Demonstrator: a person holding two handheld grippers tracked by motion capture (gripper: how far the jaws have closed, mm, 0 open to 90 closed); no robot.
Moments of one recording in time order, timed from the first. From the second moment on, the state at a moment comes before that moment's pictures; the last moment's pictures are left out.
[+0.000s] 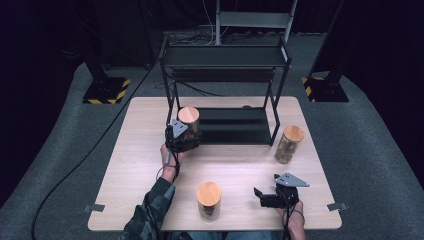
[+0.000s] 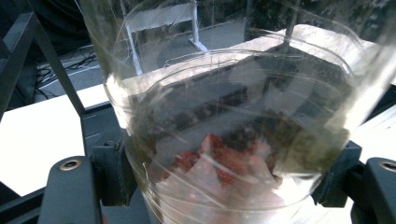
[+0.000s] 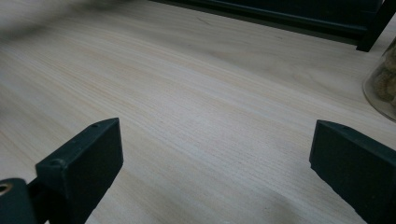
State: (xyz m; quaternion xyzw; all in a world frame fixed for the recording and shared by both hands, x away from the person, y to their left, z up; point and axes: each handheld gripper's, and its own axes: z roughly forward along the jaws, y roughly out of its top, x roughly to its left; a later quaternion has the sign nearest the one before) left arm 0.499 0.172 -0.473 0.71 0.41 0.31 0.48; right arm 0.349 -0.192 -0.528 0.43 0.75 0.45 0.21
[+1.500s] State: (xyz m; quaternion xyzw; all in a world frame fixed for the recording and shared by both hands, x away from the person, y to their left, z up) left arm 0.525 0.161 -0.480 0.71 0.42 0.32 0.47; right arm 0.349 -0.192 -0.528 0.43 0.75 0.45 0.21
